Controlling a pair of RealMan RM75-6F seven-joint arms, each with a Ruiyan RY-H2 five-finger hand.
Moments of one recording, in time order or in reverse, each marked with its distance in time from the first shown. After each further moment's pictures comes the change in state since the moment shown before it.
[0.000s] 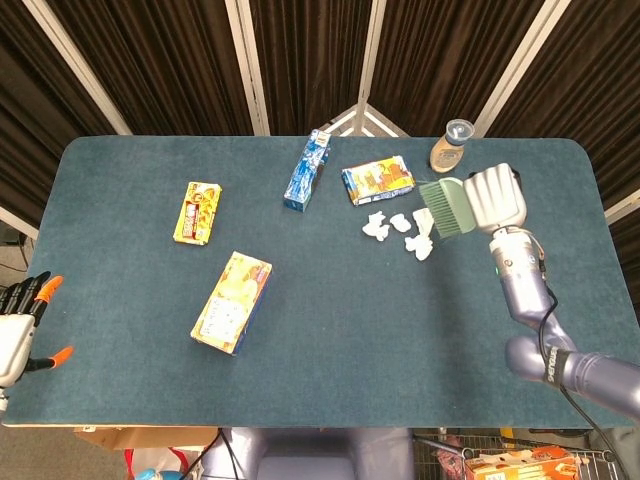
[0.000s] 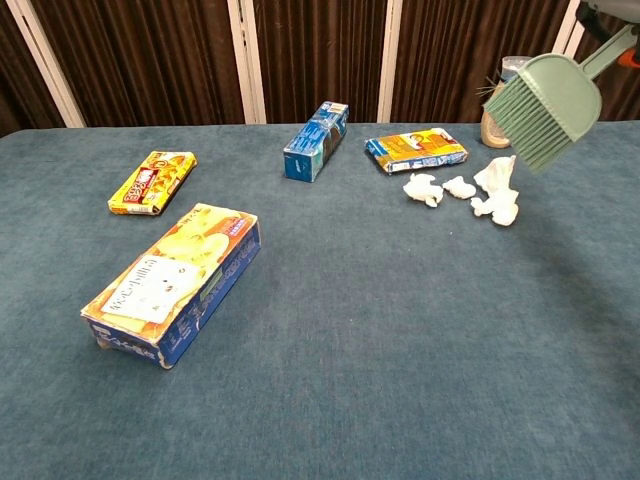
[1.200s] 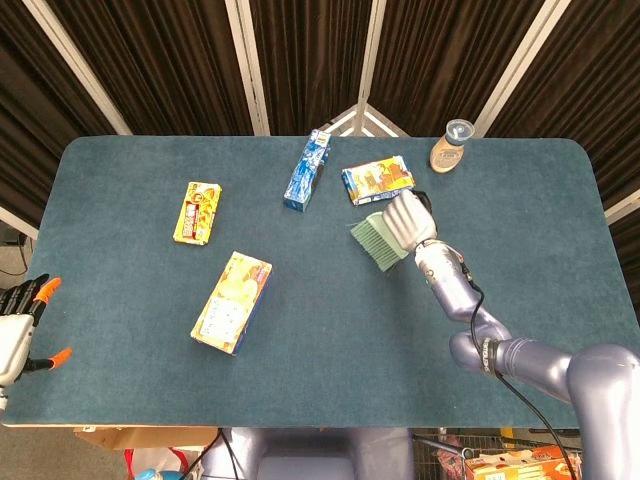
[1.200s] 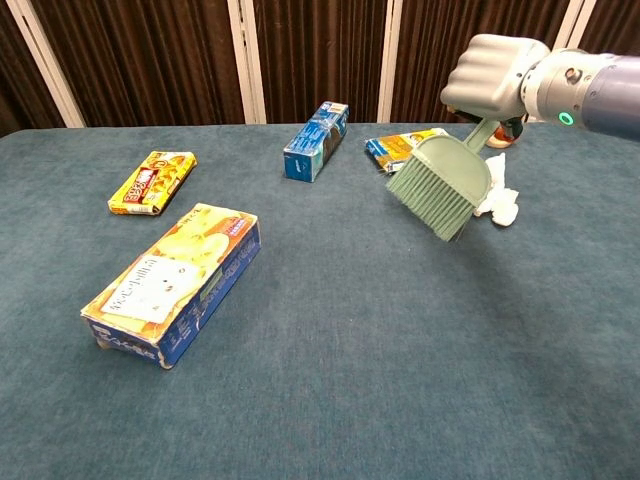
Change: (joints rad) left arm -0.004 0.014 -0.001 -0.015 -0.045 -0.036 -0.004; right arm 0.139 -0.304 -0.047 0.304 -0.076 -0.209 -0.135
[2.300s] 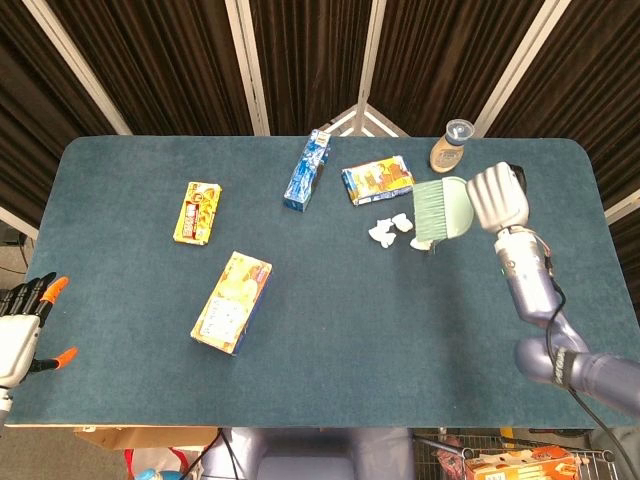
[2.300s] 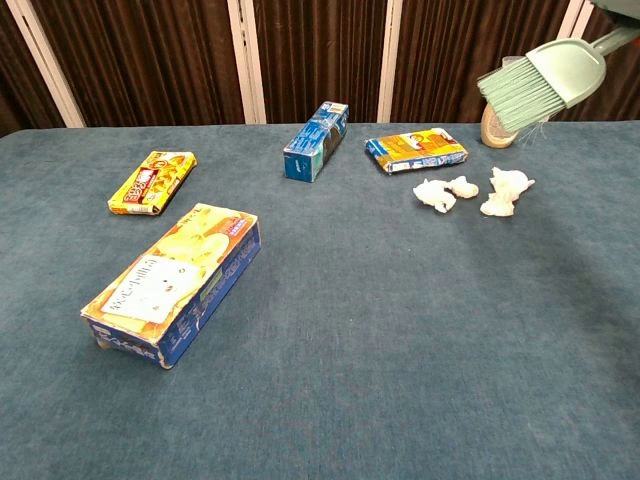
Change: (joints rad) left arm 0.001 -0.012 0.006 -0.001 0.051 0.031 0.011; right arm -0.158 0.332 0.014 -0.299 0.001 0.221 0.044
